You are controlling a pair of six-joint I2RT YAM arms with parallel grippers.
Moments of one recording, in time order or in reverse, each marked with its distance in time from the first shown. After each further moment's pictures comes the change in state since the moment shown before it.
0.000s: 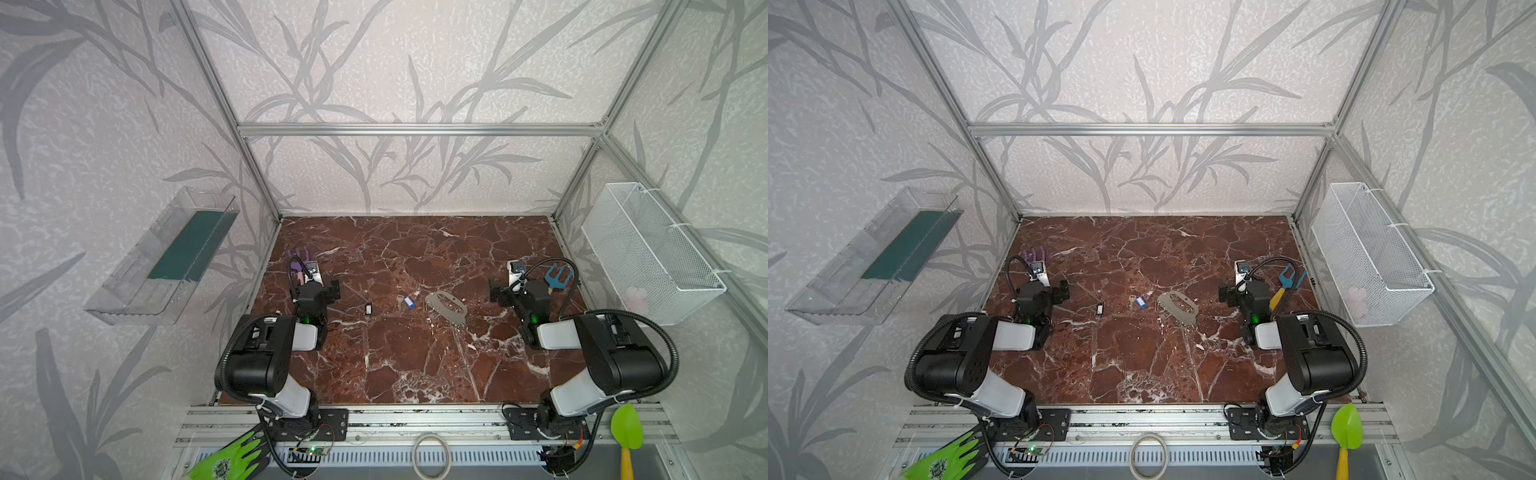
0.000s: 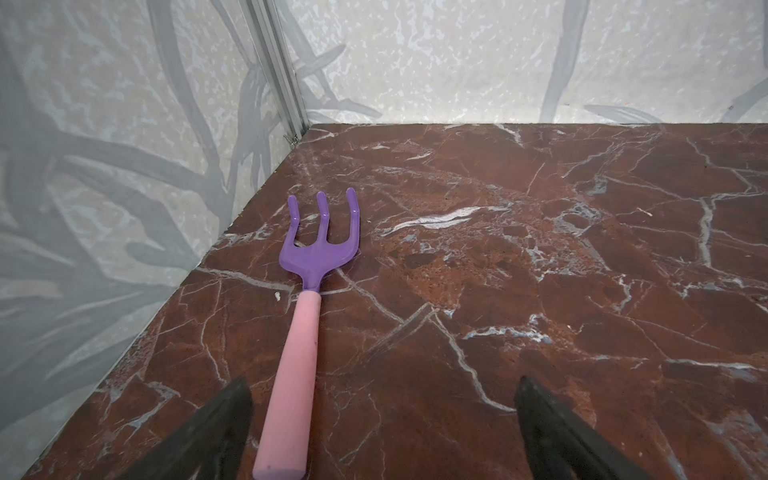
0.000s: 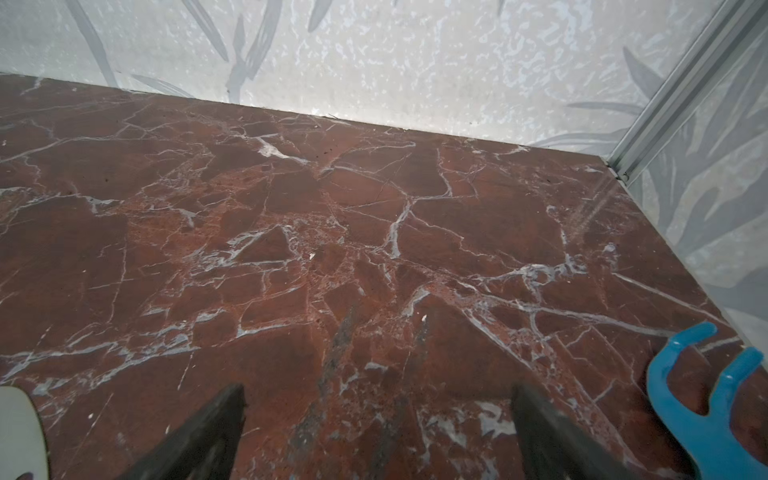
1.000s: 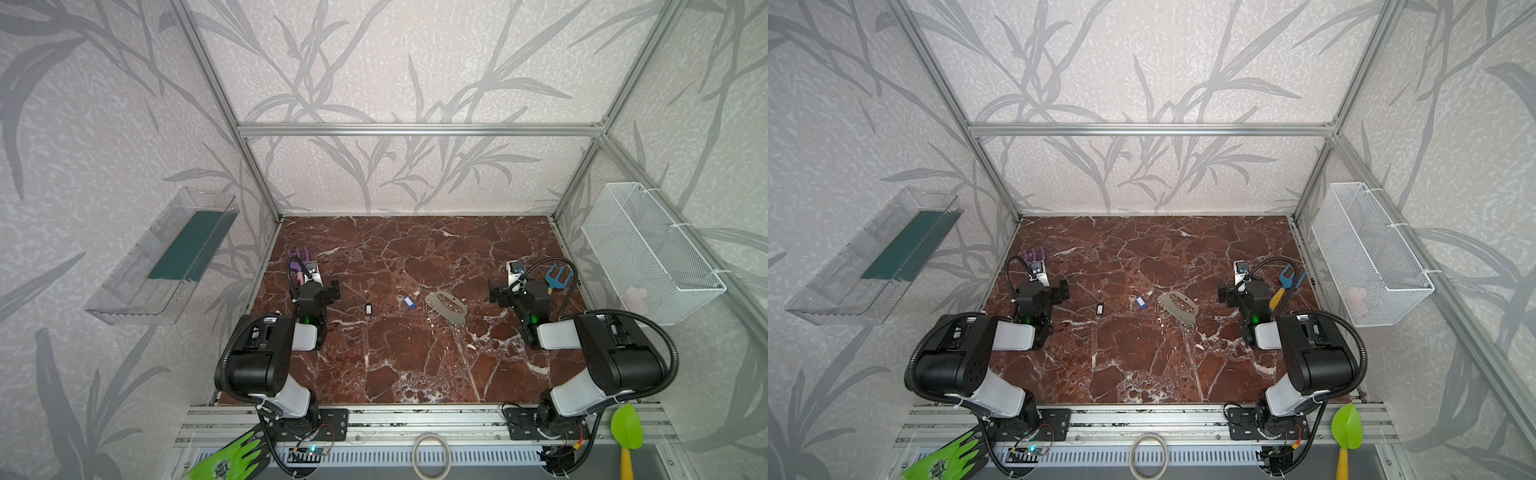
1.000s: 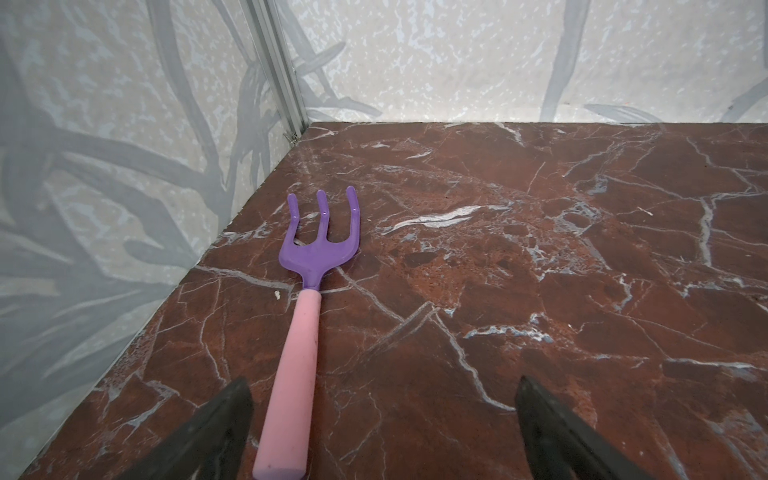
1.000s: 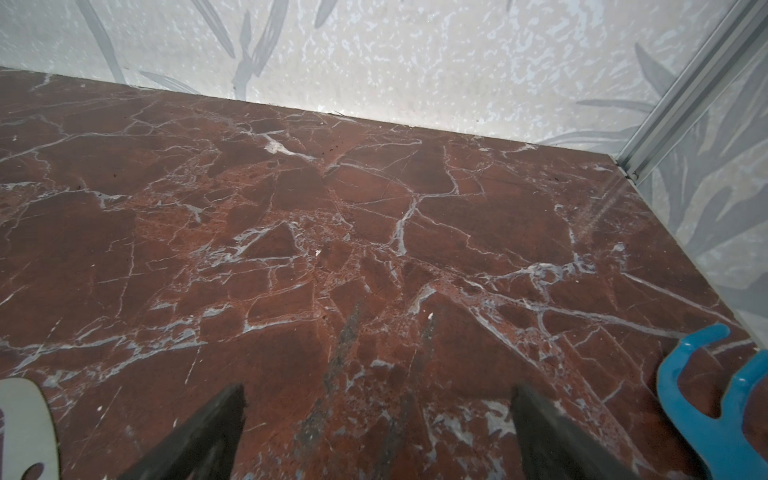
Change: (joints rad) left arm 0.002 0.000 0.000 0.002 -0.008 -0.008; right arm 0.001 -0.003 0.000 -0.002 0.001 -0.001
